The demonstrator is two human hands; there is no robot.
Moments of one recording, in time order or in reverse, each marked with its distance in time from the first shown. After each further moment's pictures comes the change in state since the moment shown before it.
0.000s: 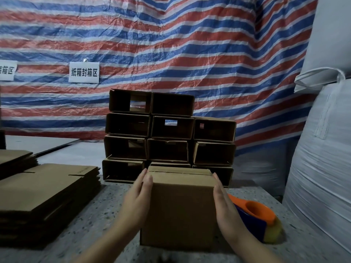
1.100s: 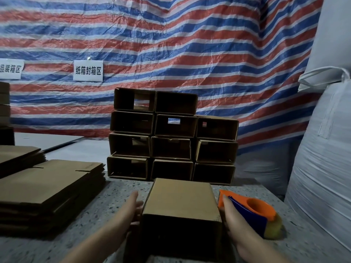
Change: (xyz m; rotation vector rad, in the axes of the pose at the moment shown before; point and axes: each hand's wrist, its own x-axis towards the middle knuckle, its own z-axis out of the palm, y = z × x) left_hand -0.013 -0.022 -0.025 -0.156 -0.052 -0.613; right_hand -0.019 0.005 -0.012 0.205 0.143 0.659
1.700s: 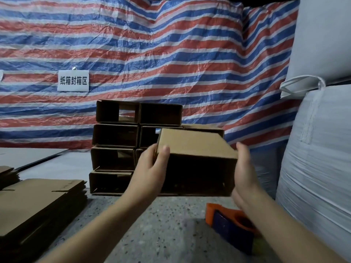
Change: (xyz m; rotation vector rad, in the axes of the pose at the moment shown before) left_hand -0.035 0.116 0.080 0.083 -0.073 0.745; right_hand -0.017 -0.126 -0.019 0.262 0.046 -0.637
